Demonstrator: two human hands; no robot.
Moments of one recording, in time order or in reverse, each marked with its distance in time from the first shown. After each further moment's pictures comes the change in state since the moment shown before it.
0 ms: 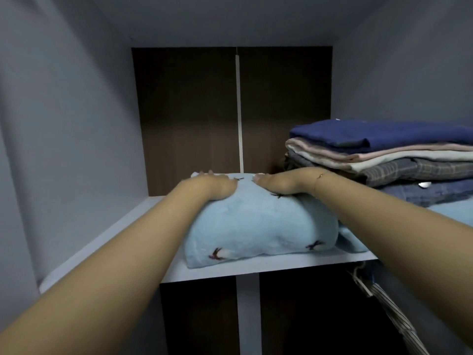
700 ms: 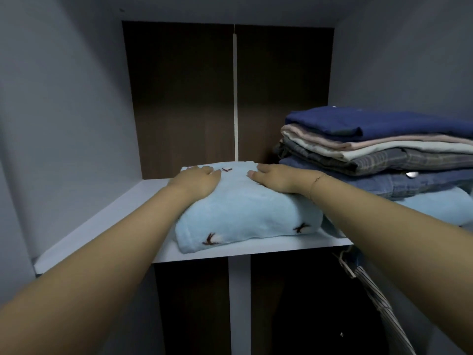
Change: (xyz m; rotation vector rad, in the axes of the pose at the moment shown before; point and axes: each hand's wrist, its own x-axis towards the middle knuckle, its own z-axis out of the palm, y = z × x) left_hand -0.025 -0.015 0.026 -0.314 0.142 -0.033; right_hand 0.002 0.018 0.017 -0.017 0.126 0.046
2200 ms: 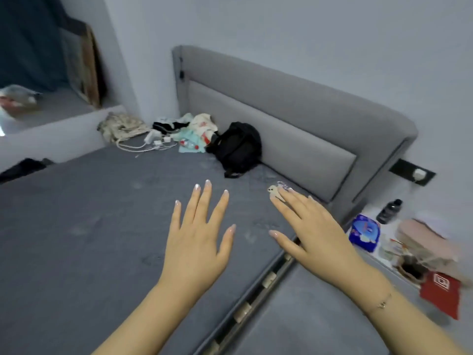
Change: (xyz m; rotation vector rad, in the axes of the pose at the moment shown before) left_hand -1.211 0.423 0.157 0.669 0.666 -2.183; right_hand -1.051 -0.122 0.241 0.241 -0.552 -2.592
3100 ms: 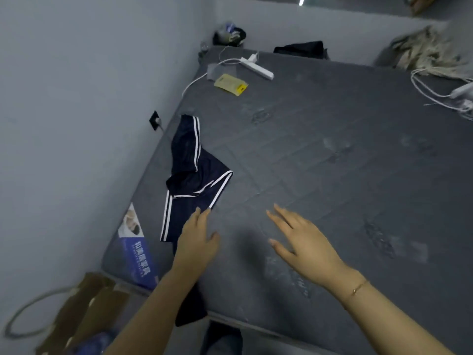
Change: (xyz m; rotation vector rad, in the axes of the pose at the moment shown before) left_hand -0.414 -0.470 0.031 -0.498 0.087 -1.405; right_hand 0.131 -0.558 0.316 0.195 -0.609 -0.901
